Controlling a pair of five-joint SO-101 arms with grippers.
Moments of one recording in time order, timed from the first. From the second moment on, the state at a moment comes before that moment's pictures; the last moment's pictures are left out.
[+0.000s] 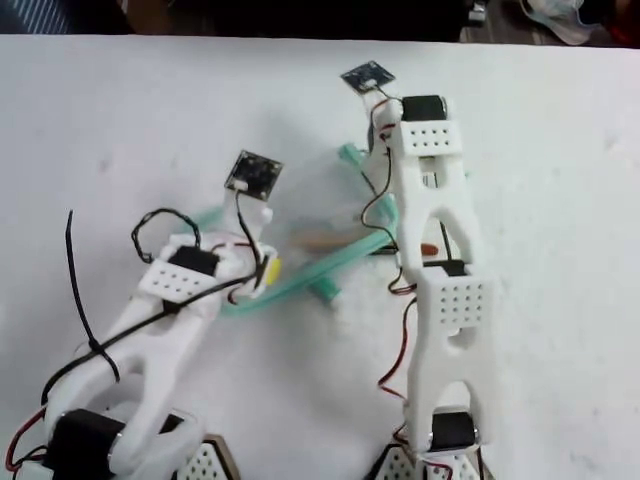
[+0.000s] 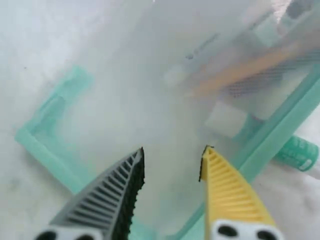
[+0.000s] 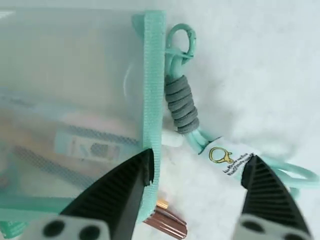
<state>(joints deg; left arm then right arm) 11.3 -20.5 53.6 39.3 -1.2 -8.1 46.0 -48.9 89.9 27.9</state>
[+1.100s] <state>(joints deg) 11.3 -20.5 53.6 39.3 -1.2 -12.3 55.3 -56.7 87.8 36.9</state>
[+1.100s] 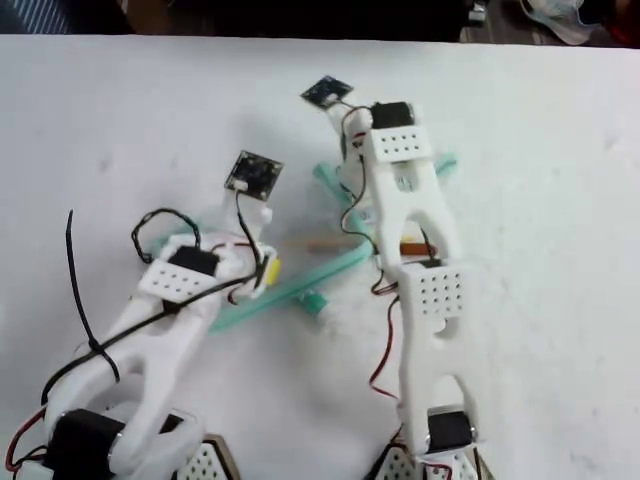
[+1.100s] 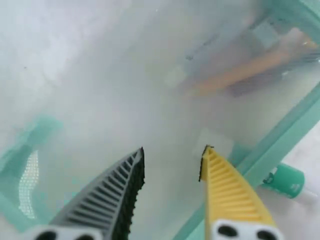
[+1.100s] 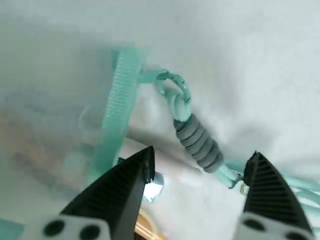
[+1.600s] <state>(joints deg) 11.3 -20.5 53.6 39.3 -1.2 -11.8 60.3 -57.6 82.0 42.6</state>
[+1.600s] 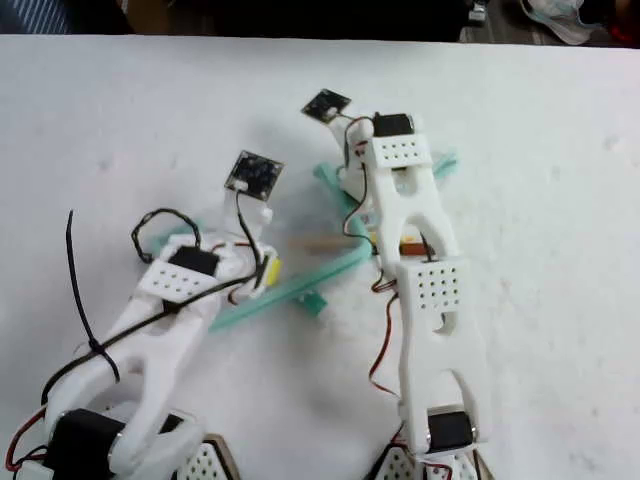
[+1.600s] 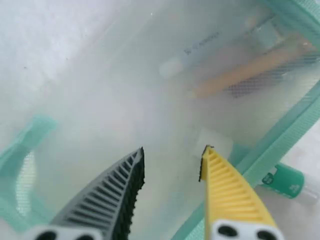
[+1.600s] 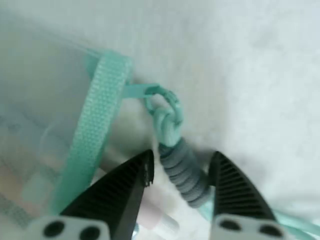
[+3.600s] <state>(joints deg) 11.6 -93.1 52.0 74.7 -10.6 -35.7 -20.0 -23.7 97.6 25.0</state>
